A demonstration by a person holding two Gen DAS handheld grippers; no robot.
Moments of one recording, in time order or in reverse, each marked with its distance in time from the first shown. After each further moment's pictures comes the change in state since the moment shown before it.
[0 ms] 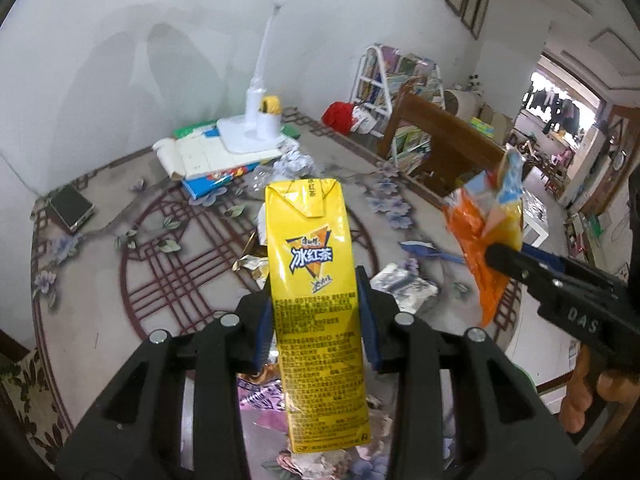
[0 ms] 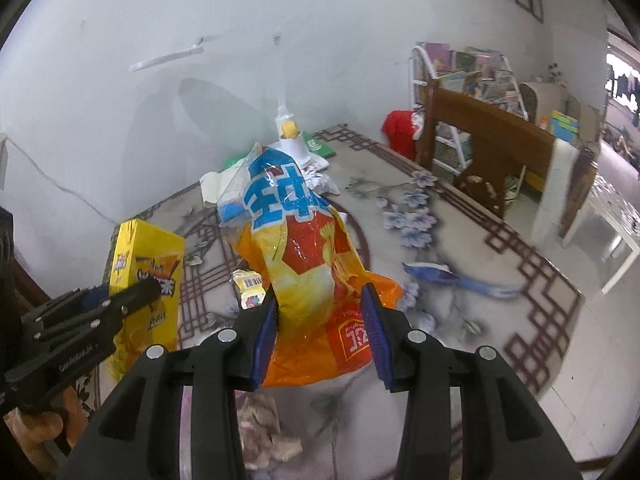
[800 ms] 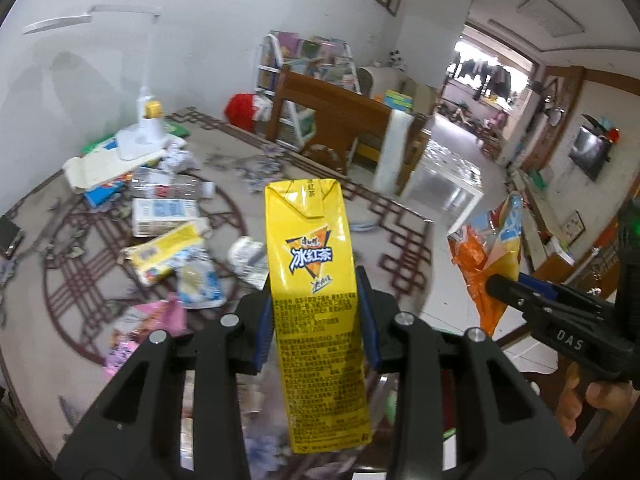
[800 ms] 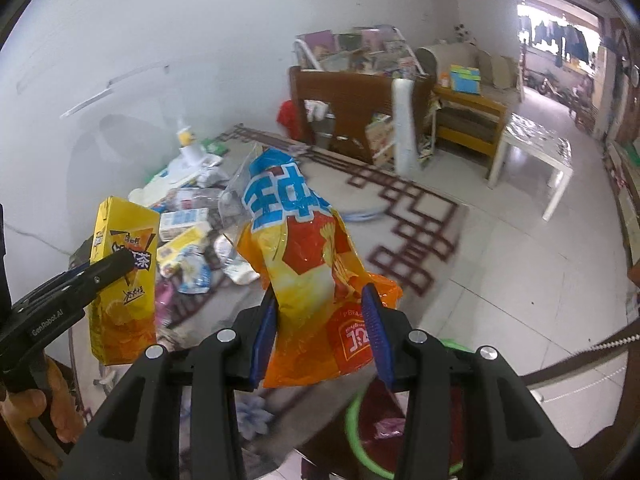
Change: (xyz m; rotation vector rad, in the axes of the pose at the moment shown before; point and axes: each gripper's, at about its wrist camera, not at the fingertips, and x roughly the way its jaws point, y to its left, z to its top) left arm -0.013 -0.134 -0.036 0.147 0.044 -0.238; right arm -0.112 -0.118 -0.089 0.229 0.010 -0.208
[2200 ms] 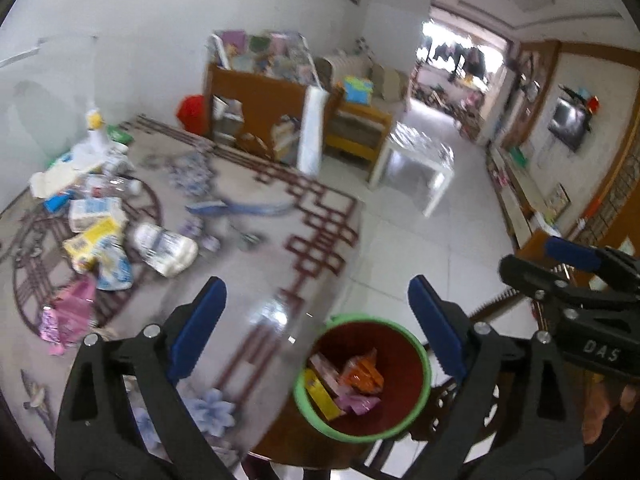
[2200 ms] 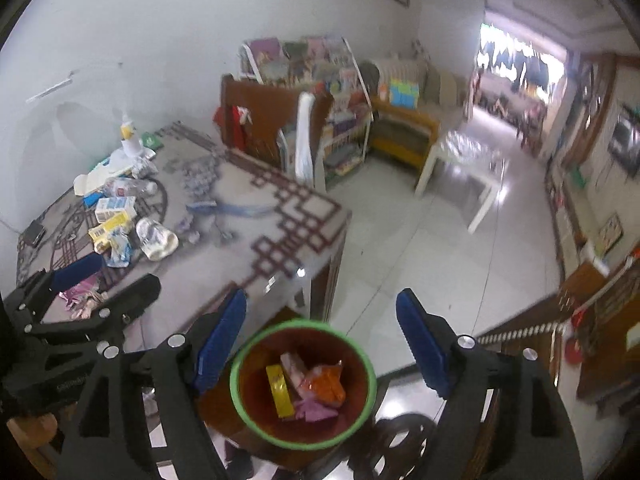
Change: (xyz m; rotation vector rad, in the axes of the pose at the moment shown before) left arm 0.002 -0.130 -0.025 0.068 -0.002 -0.018; right arm -0.097 -0.070 -0.012 -0.088 -0.022 -0.246
